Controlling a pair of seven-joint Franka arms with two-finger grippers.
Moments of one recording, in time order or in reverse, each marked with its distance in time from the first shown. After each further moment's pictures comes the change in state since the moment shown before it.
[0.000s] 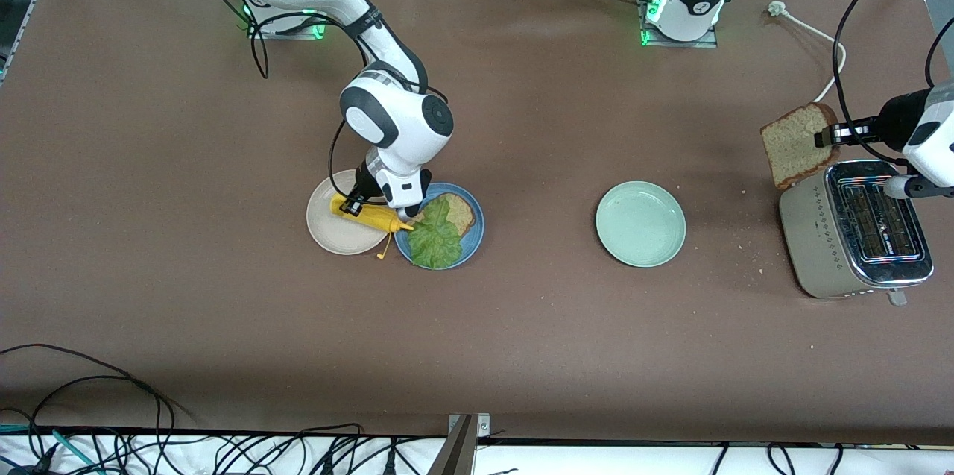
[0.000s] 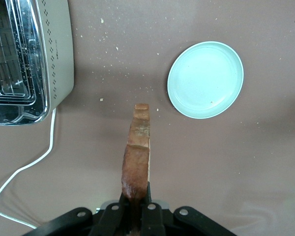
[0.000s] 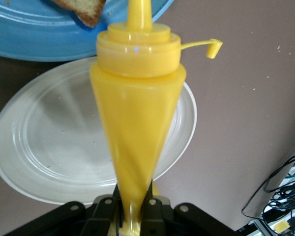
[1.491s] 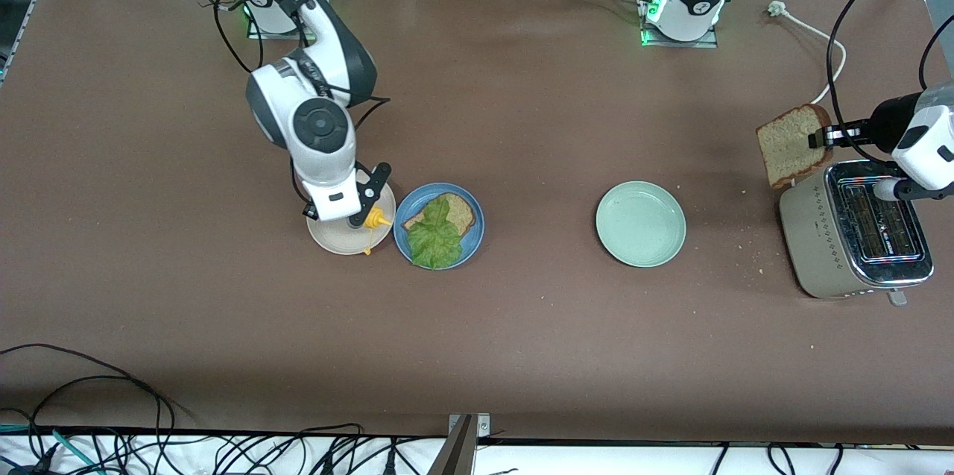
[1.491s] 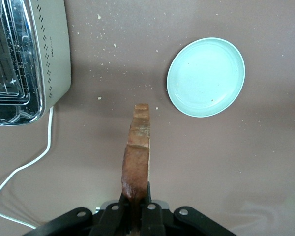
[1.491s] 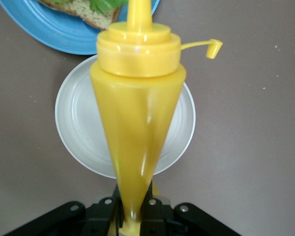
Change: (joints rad) left arm -0.005 0.002 0.000 -0.021 0.000 0.011 0.000; right arm -0.261 -0.175 0.079 0.002 0.451 0.030 -0.406
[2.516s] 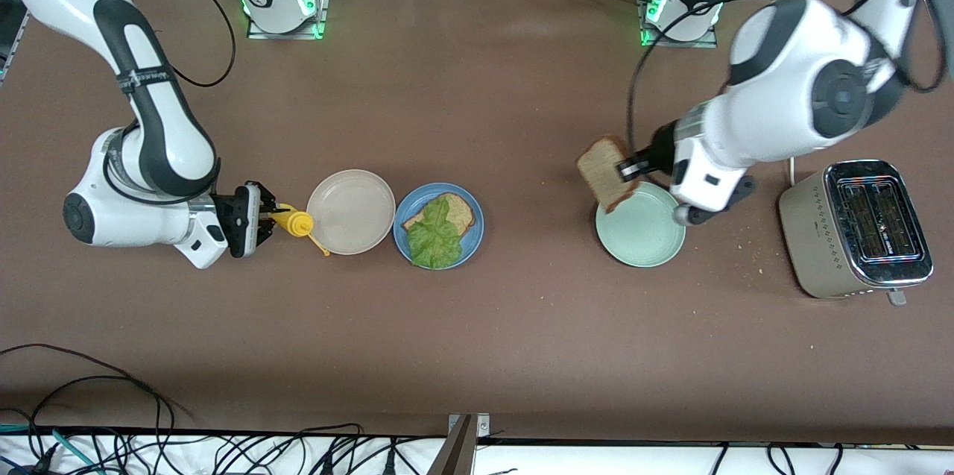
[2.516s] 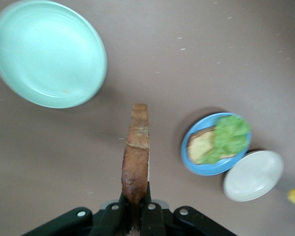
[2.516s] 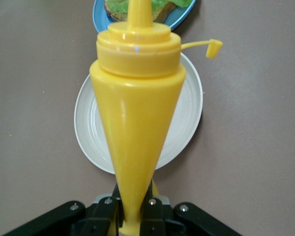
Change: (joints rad) left arm -0.463 0.131 -0.007 -0.008 -0.165 0.420 -0.800; right arm -0.475 0.131 0.051 0.005 0.658 0.003 -0.999
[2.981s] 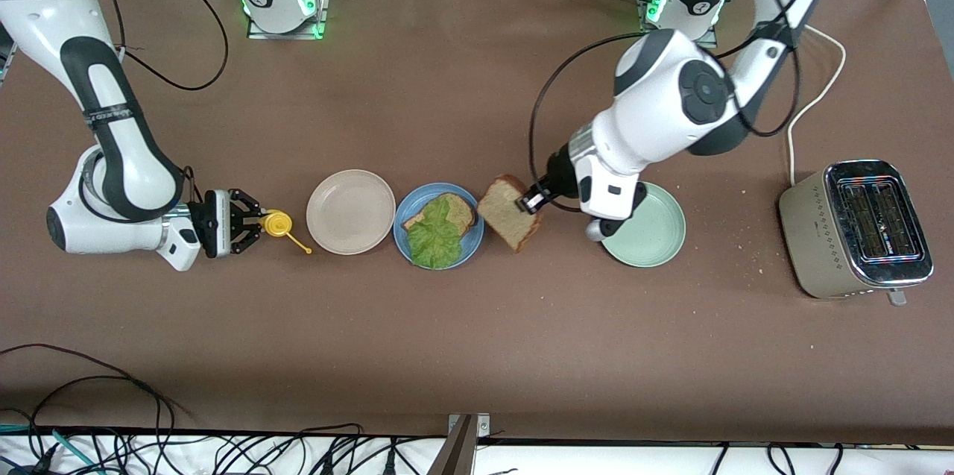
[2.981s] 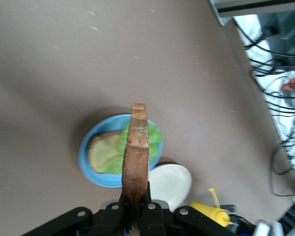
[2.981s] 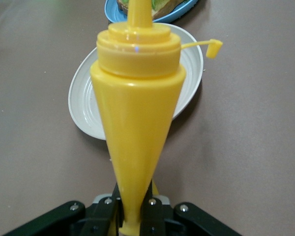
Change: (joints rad) left arm -0.195 0.140 0.003 -0.001 0.000 0.496 -0.301; right arm -0.123 0.104 0.001 0.005 0.115 -0.003 -0.291
